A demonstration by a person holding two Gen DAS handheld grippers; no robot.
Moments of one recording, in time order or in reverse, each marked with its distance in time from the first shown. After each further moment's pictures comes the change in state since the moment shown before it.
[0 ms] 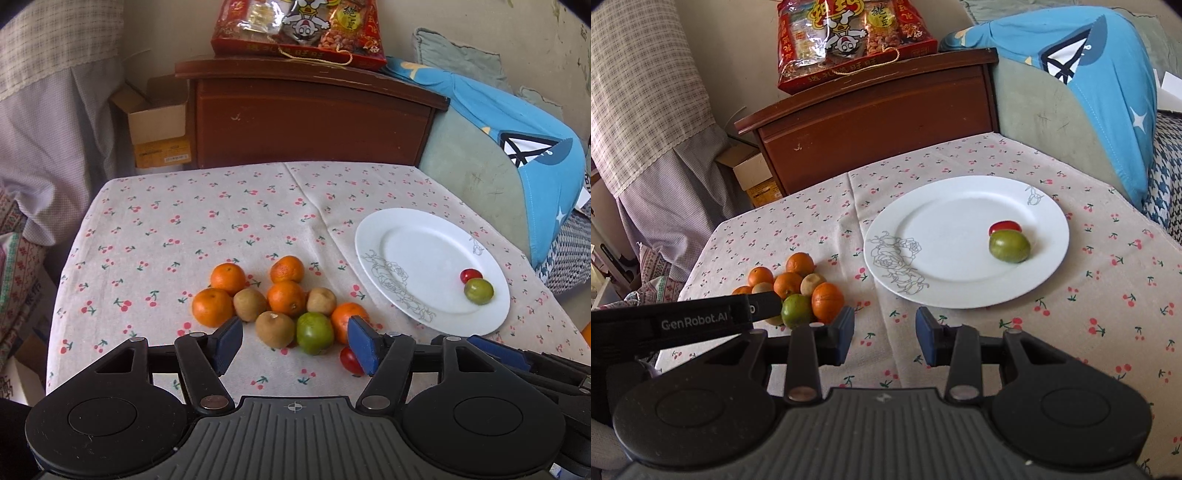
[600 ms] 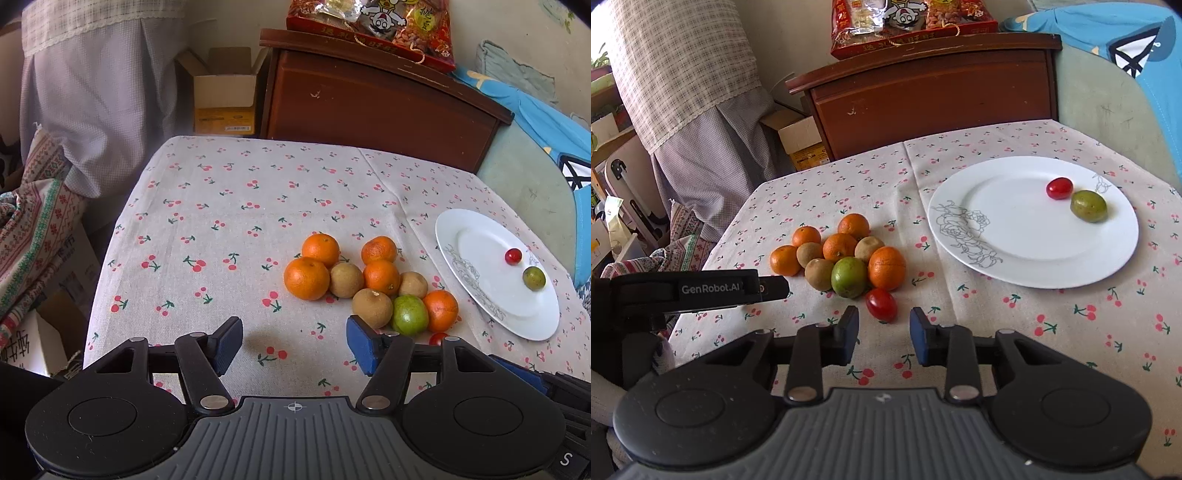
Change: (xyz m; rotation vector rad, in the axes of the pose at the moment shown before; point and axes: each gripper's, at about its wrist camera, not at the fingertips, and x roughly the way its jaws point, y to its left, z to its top) left arm 0.011 0.055 -0.017 -0.133 0.022 0.066; right arm 0.024 0.028 -0.015 -0.104 0.058 0.104
